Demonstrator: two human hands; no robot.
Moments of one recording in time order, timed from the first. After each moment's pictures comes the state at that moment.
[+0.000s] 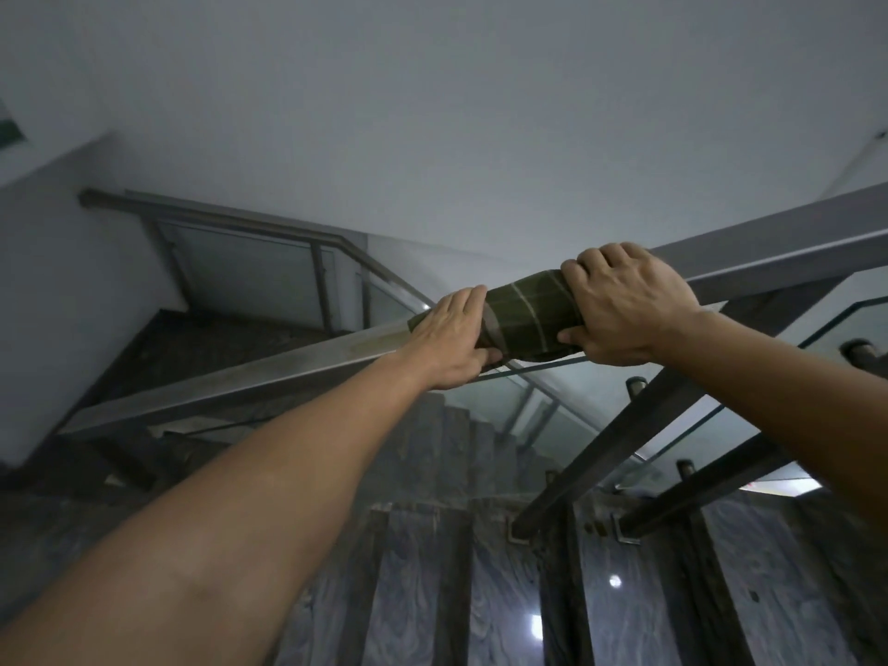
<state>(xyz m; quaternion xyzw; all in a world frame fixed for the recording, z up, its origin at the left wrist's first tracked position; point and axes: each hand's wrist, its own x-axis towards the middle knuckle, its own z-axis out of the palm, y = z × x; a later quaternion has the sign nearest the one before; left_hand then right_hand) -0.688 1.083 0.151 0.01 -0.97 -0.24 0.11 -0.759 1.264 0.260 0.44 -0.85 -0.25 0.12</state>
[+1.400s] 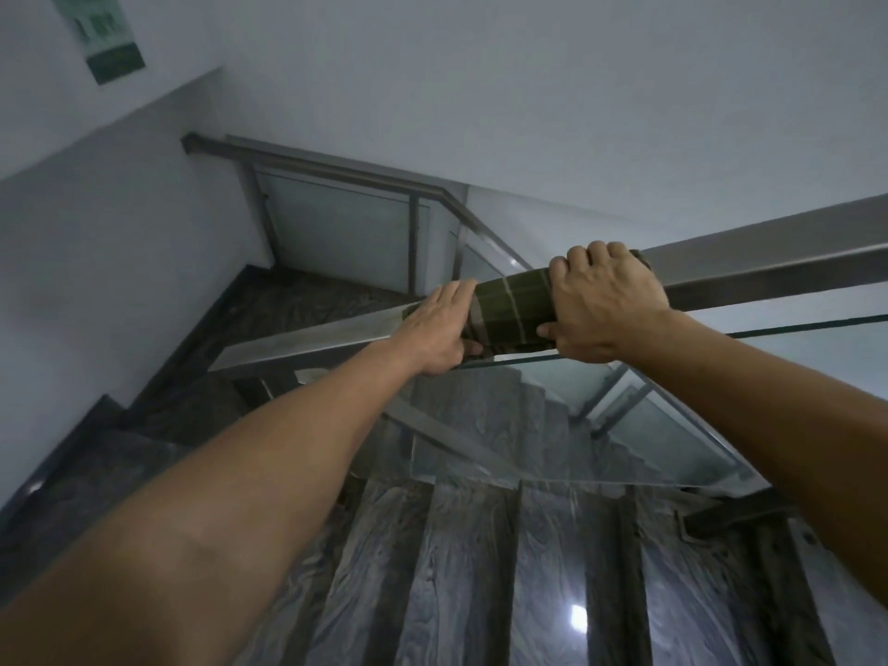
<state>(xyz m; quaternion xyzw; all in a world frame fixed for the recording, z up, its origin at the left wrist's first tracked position) -0.565 0.780 -0.067 0.07 -0.96 -0.25 0.07 -0.631 0.958 0.047 0.47 -0.85 -0.22 0.11</state>
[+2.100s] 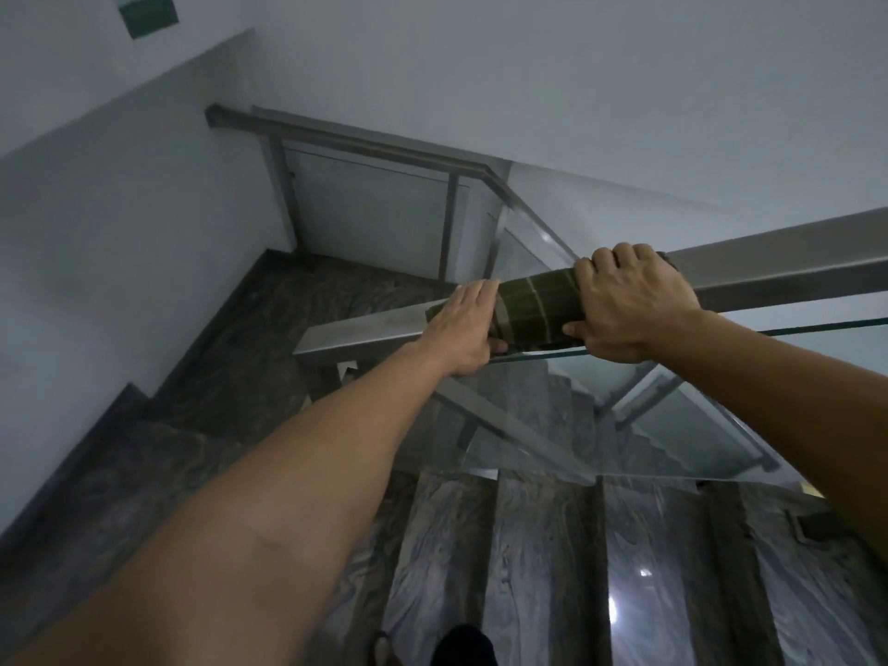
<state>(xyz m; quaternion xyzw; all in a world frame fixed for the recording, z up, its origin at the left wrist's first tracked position) -0.498 0.631 -0.172 0.07 -0.96 -0.26 0.08 -0.570 0.803 -0.058 0.46 -0.85 -0.22 0.09</state>
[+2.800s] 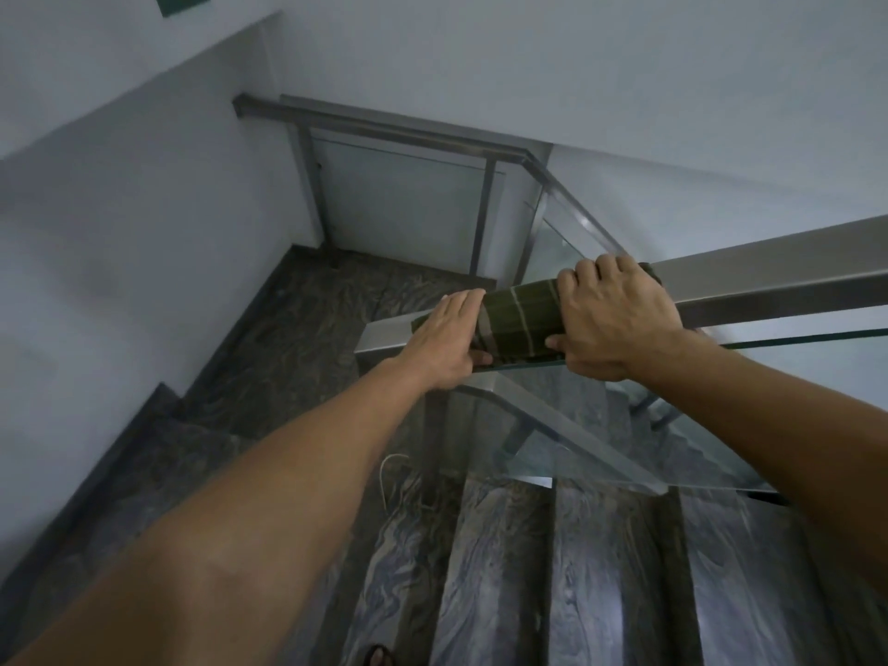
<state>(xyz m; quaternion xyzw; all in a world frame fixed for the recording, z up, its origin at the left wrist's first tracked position) -0.448 0.515 -0.249 0.08 -0.96 -0.25 0.07 -0.525 0.685 -0.142 0.47 -0.85 -0.21 0.09</state>
